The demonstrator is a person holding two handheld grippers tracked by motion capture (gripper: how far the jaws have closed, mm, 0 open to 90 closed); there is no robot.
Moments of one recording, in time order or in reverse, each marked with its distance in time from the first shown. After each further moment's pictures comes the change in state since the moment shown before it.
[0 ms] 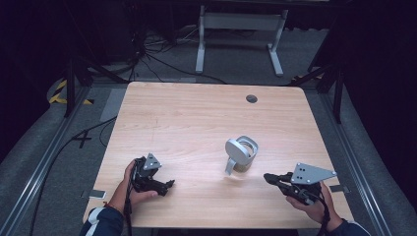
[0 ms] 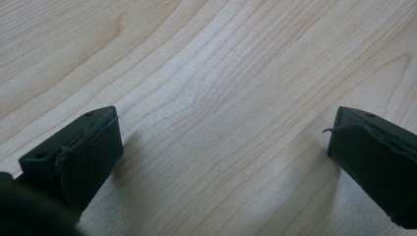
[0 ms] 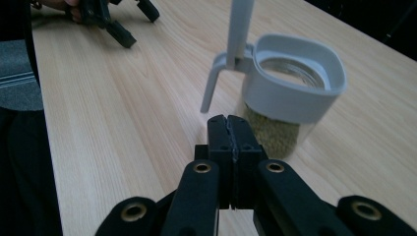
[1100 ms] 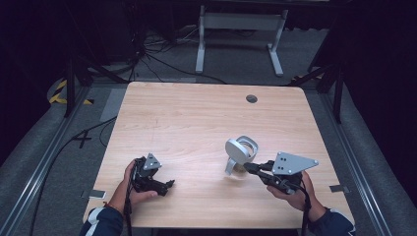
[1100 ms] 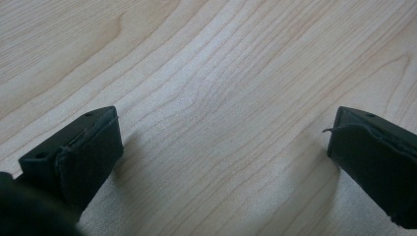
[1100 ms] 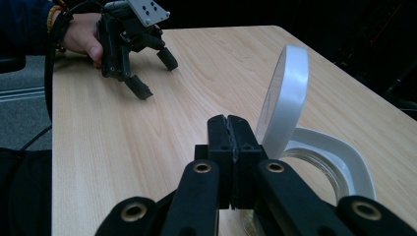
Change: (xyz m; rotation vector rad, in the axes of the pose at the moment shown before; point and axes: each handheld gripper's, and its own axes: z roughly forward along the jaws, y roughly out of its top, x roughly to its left) left arm 0.000 0.000 0.000 -0.005 0.002 -0.001; right arm 0.009 0.054 0.028 -0.088 0.042 -0.077
